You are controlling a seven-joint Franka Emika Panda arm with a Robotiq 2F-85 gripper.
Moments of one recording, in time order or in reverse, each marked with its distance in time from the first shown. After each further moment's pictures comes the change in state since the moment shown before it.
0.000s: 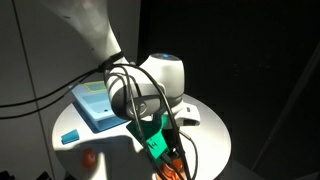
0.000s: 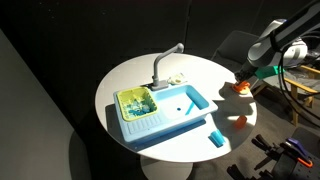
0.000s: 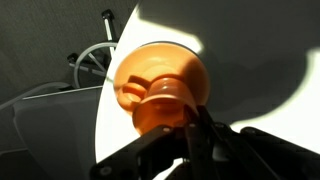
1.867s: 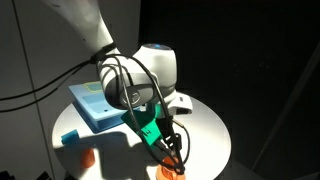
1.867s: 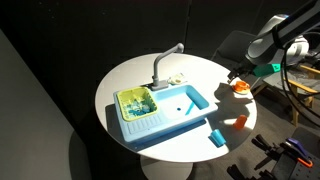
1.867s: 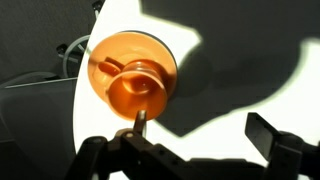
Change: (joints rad) arm 0.004 -0.059 0.045 -0.031 0.000 0.000 0.001
